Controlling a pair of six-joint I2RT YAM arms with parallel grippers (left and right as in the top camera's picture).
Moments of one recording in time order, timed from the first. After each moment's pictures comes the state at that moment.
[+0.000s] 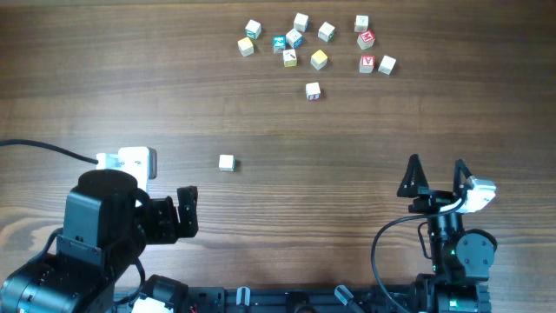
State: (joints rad) left arm -0.33 0.81 1.33 -1.41 -0.09 -0.34; right arm -0.07 0.02 0.01 0.01 -0.06 0.31
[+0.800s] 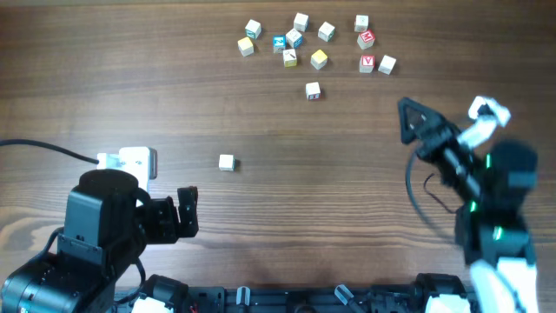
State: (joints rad) left arm -0.33 0.81 1.32 -1.41 -0.09 -0.34; right arm -0.07 0.85 0.71 -0.19 -0.43 0.71
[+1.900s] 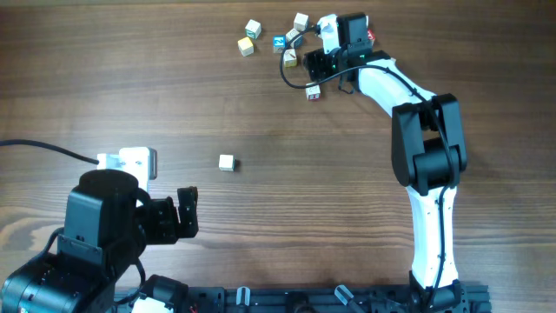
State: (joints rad) left arm -0.33 0.81 1.32 -1.41 -0.09 -0.34; right arm 0.25 2.42 1.78 -0.19 -0.18 -0.11
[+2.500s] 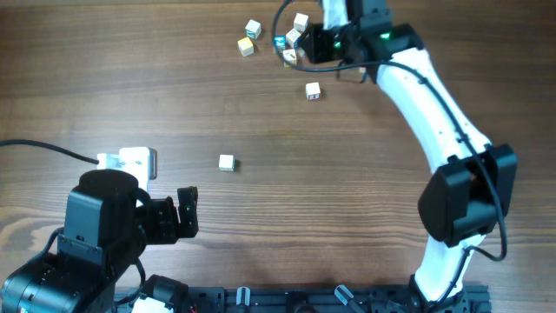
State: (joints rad) left arm -0.33 0.81 1.32 -1.41 -0.09 -0.34; right arm 0.35 2.01 1.80 -0.64 -0.34 0.20
